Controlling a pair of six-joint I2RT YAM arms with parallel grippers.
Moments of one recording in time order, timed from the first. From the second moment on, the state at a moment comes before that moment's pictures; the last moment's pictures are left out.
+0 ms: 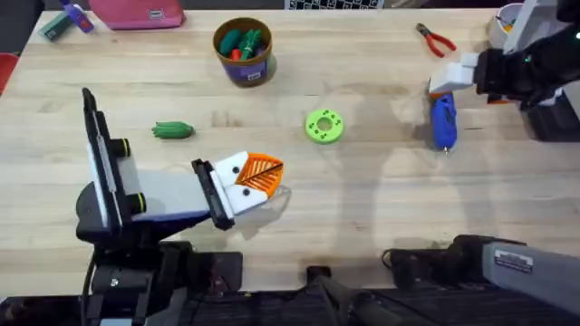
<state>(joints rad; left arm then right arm) 0.01 0.01 0.01 -0.12 1.14 0.11 -0.15 1.34 1.16 -1.01 0.00 0.02</state>
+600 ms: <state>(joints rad) 0.01 0.01 0.01 -0.12 1.14 0.12 -0.22 1.57 1.16 -0.76 0.00 -0.09</state>
